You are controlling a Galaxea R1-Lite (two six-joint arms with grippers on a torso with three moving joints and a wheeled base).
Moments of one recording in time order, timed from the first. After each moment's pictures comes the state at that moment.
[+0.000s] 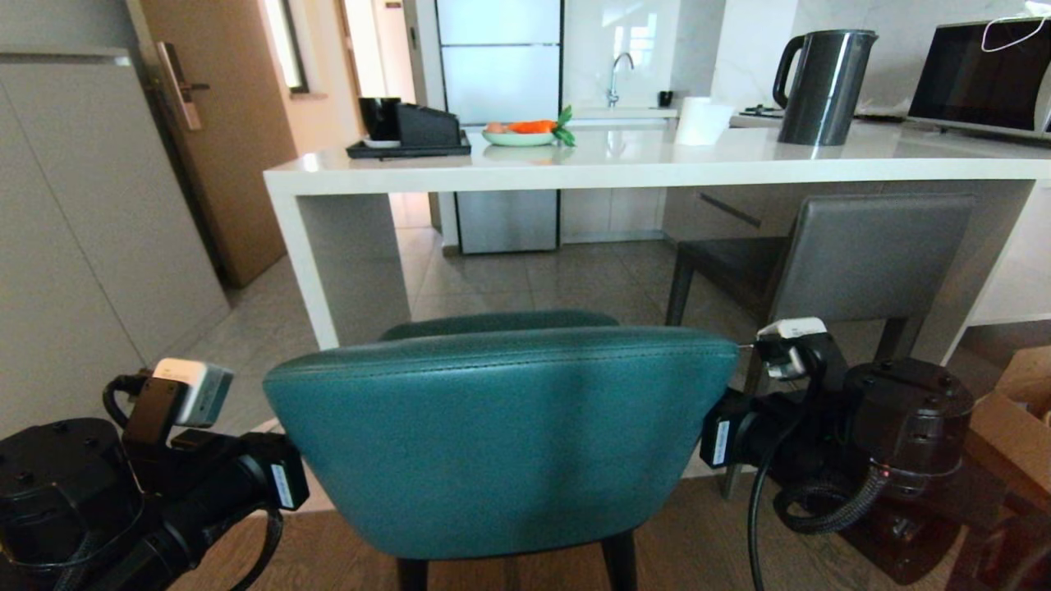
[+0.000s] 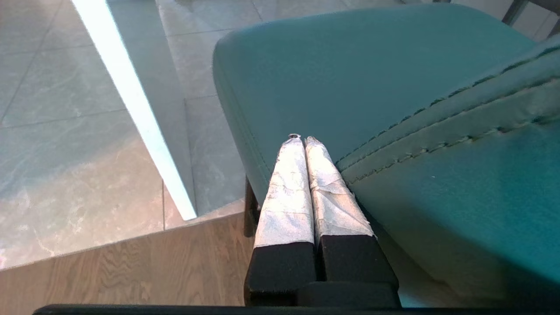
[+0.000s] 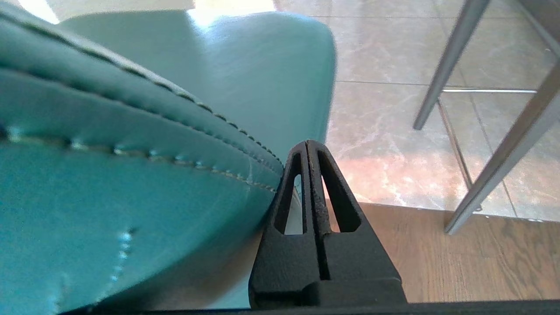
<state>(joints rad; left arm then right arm) -0.42 1.56 -0.12 -1.30 0.09 -0.08 0.66 1.73 -0.45 -1.11 -0.27 0.11</state>
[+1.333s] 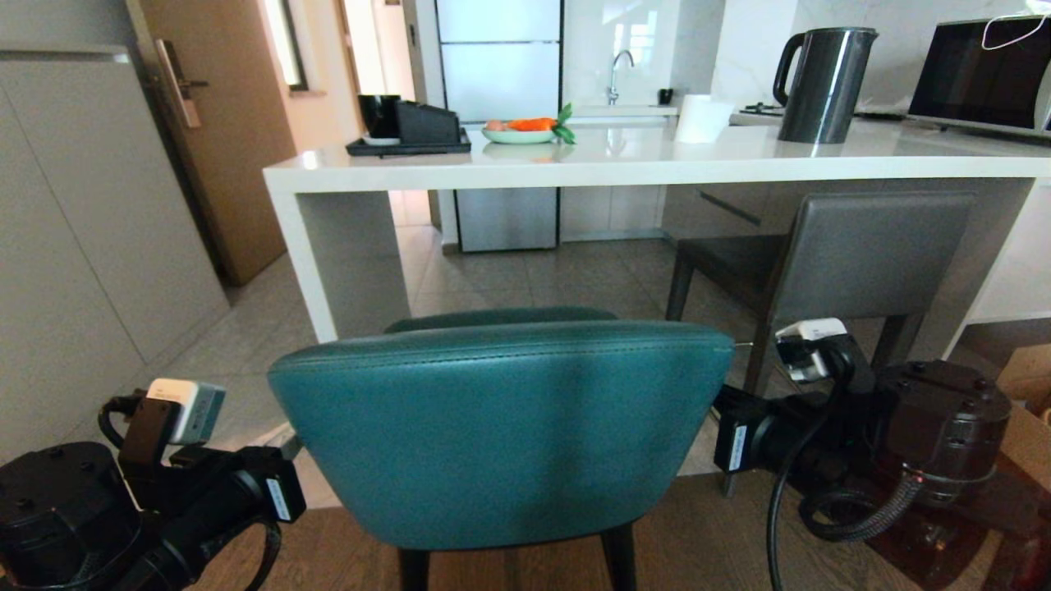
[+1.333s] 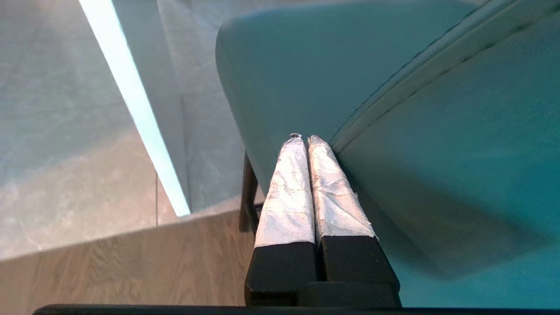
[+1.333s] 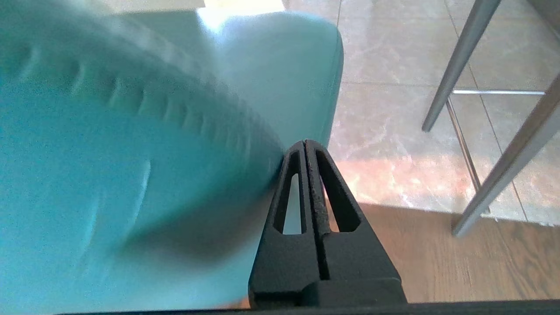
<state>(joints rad) -0.32 1.66 -0.01 -1.52 0.08 -0.10 0.58 1.66 -0.38 -1.10 -0.25 0.11</state>
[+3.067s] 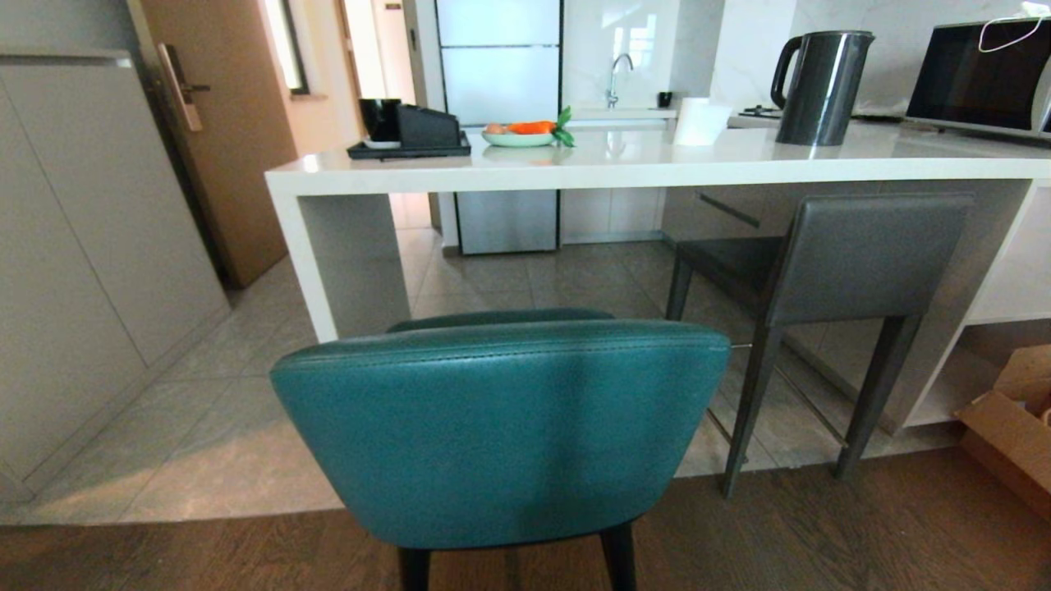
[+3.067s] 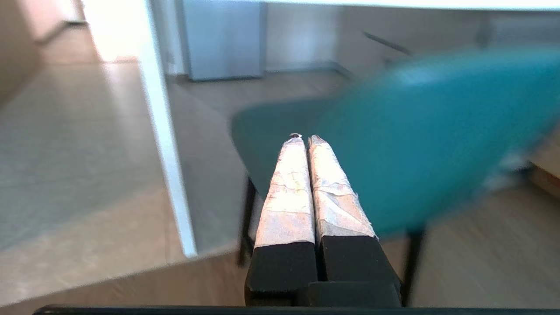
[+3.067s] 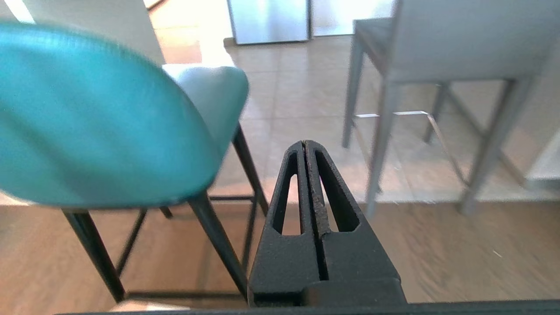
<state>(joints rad) -0.01 0.36 -0.49 0.04 -0.27 -0.08 0.22 0.38 -0.61 0.26 -0.06 0.04</state>
